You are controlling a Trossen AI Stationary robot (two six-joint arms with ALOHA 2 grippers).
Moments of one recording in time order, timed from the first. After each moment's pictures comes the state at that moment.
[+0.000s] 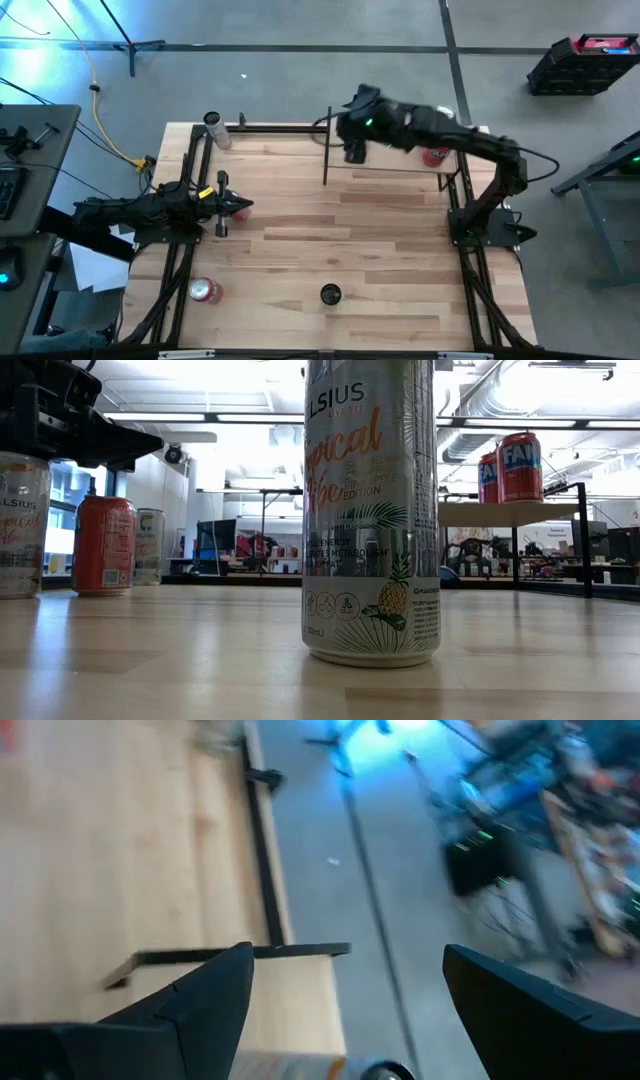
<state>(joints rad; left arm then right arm) 0.04 0.01 0.01 0.01 -0.04 0.17 -0.19 1.68 1.90 -0.89 0.53 -0.46</state>
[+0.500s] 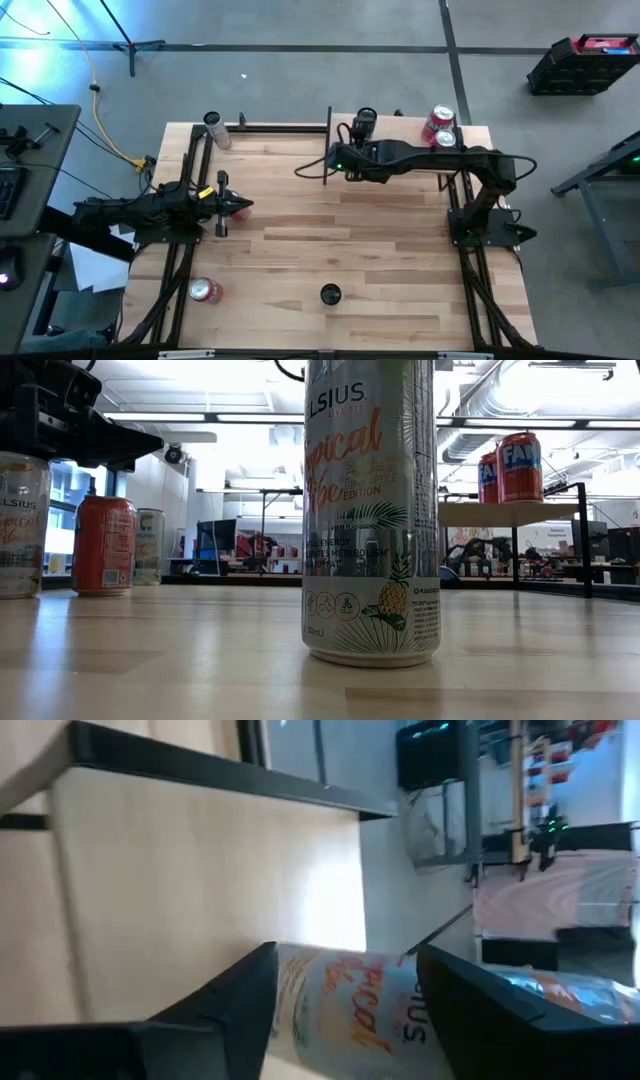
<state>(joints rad) 0.04 0.01 0.01 0.01 -0.04 0.17 -0.15 1.74 1.54 -0.81 0.86 -0.40</state>
